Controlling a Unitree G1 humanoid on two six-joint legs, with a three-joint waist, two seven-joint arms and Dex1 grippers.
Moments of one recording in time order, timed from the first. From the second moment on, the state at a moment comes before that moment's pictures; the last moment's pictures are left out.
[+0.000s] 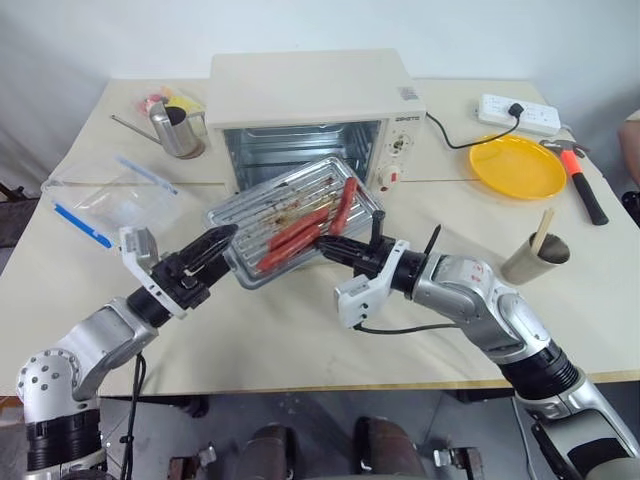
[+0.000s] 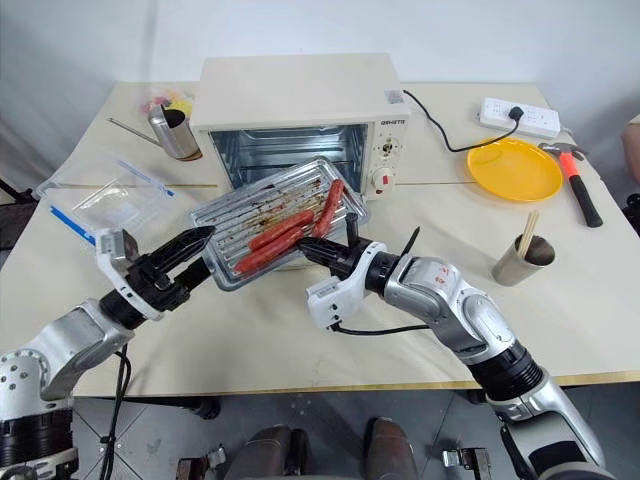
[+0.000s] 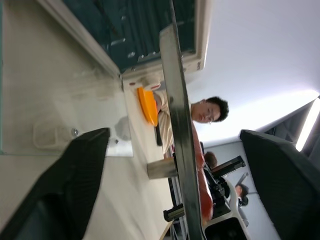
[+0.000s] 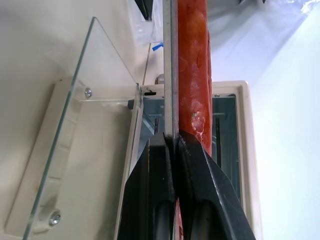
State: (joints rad) left arm -0.19 0.56 0.40 -0.10 -1.95 1.02 0.13; right arm -0.57 -0.57 0.38 -0.20 -0.65 -0.37 0.52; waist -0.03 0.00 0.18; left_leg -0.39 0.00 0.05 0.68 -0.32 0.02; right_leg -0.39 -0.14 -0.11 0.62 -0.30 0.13
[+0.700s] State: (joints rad) left arm -0.20 0.50 0.41 -0.07 -1.97 1.08 0.20; right arm -0.56 -0.59 0.38 -0.21 -0.58 -0.43 0.61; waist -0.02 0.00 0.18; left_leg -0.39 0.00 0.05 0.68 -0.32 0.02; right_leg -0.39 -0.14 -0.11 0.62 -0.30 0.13
